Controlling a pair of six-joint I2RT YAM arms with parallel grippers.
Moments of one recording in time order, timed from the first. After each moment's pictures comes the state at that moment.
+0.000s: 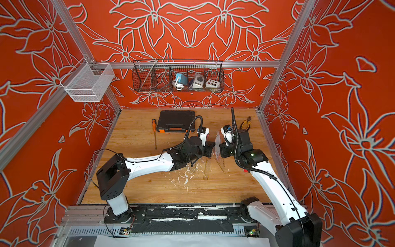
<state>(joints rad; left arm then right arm) -0.95 1.76 1.20 0.24 -0.12 -0.58 0.33 1.02 0.89 -0.60 -0.20 0.04</state>
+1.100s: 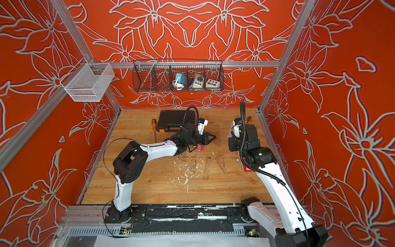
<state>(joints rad) -0.70 2.09 1.42 0.36 0.45 -0.72 0.29 0.97 1.05 -0.74 0.11 0.04</state>
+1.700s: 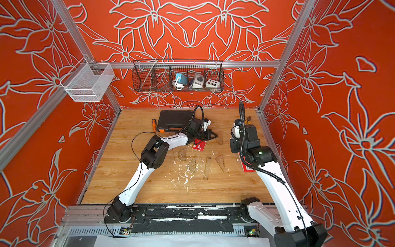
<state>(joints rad) -0.60 2.60 1.99 0.13 0.64 -0.79 0.27 0.99 1.05 -0.79 0.14 0.00</state>
